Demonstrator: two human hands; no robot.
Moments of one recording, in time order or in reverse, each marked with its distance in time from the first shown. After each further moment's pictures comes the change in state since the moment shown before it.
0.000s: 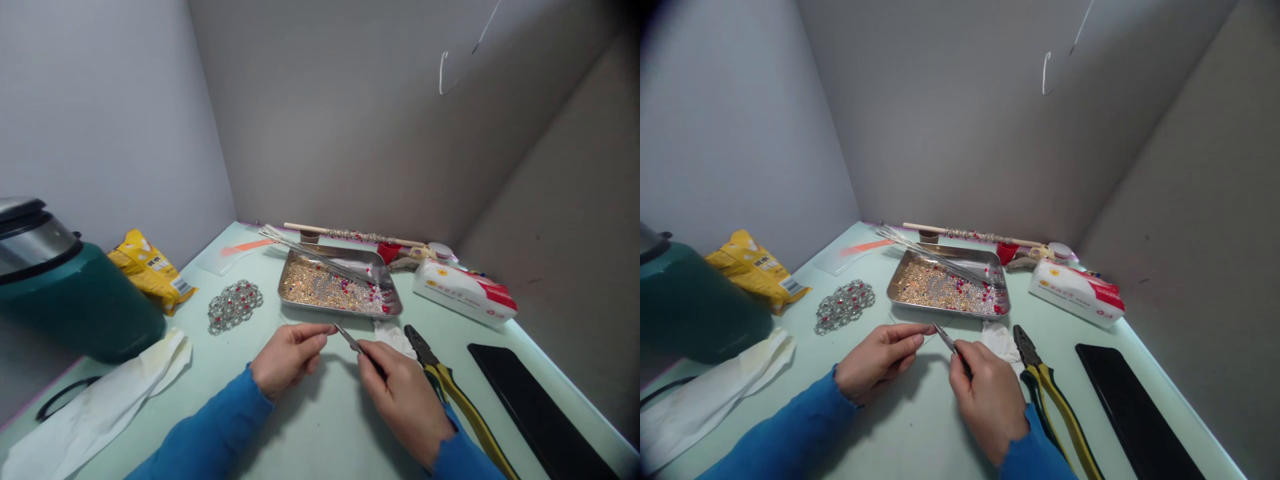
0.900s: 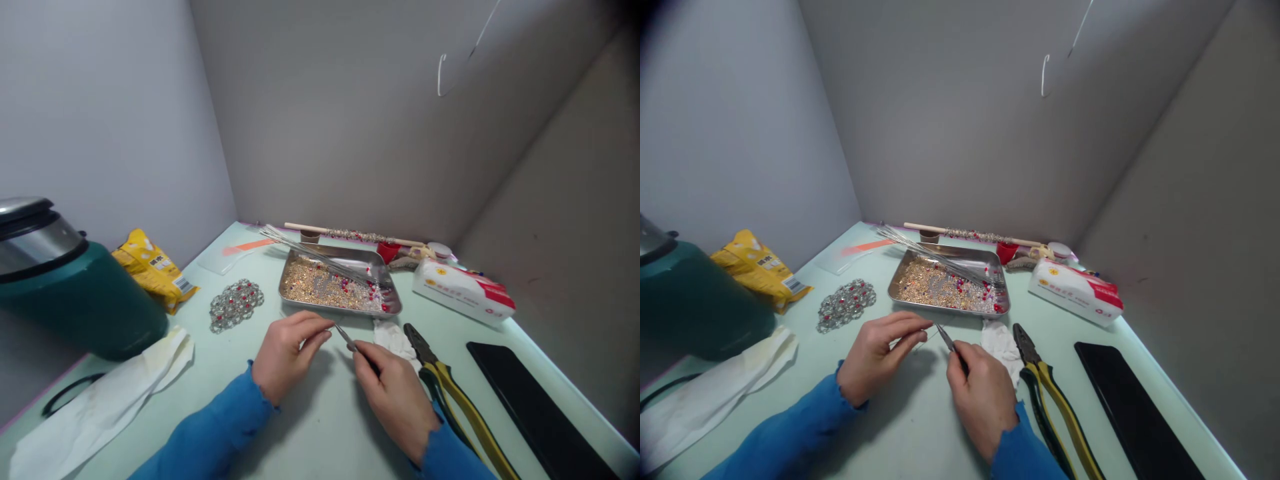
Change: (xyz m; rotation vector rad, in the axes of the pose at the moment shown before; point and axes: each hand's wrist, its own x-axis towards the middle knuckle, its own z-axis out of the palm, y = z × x) left_hand -0.002 -0.001 -0.002 0.744 0.282 0.882; right_hand 0.002 -0.004 0.008 0.127 -0.027 0.173
